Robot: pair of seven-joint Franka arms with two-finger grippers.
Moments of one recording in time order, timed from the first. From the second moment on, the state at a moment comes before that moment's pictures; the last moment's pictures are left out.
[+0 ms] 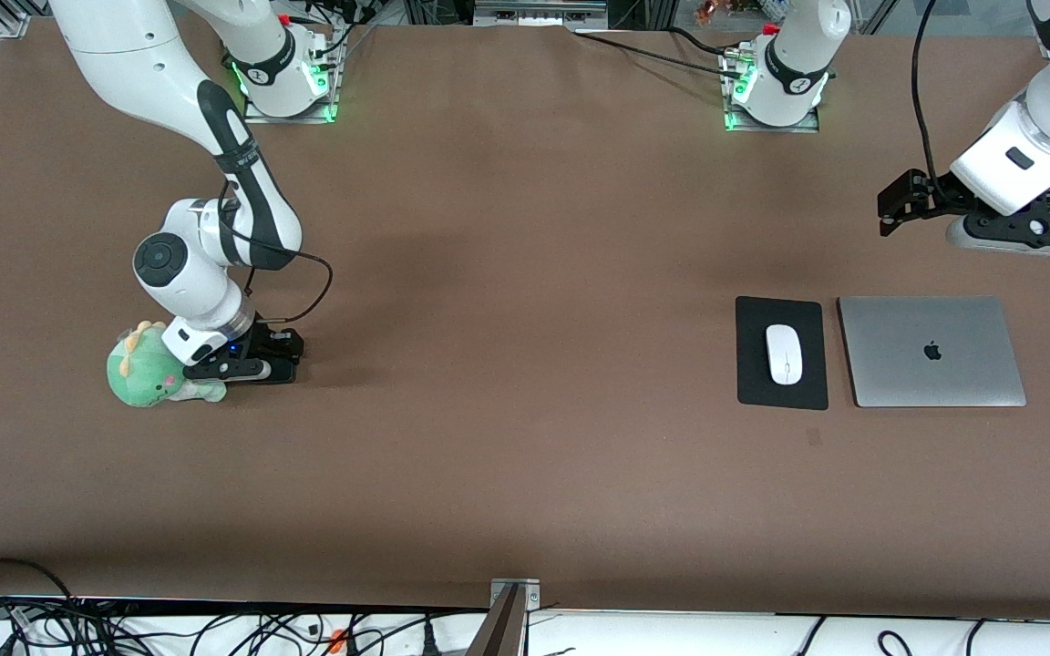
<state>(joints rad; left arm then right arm) 0.01 -0.03 -0.12 -1.70 0.04 1.64 0.01 0.33 0.51 -0.20 -2.11 0.20 2.73 -0.09</state>
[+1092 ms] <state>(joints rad) 0.02 -0.02 -0.12 -1.70 0.04 1.64 0.01 0.31 0.42 -0.28 -1.68 0.27 1.96 -0.09</state>
